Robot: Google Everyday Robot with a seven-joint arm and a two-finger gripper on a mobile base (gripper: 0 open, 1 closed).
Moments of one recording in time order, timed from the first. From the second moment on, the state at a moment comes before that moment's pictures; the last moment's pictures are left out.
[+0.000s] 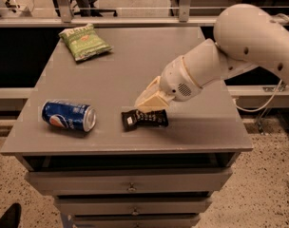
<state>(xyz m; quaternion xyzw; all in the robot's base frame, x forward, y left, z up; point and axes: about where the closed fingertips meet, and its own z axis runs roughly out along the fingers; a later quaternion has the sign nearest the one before) 0.502 -0.015 0.863 -0.59 0.71 0.27 0.29</state>
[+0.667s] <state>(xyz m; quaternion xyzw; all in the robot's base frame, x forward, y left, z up) 0.477 0.032 0.860 -0.61 0.68 0.28 0.29</state>
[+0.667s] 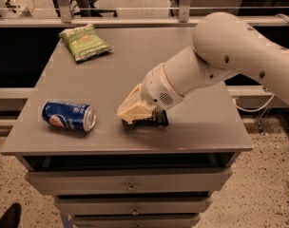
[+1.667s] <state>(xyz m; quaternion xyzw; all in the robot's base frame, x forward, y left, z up) 0.497 0.003 0.866 -0.61 0.69 0.25 0.30</state>
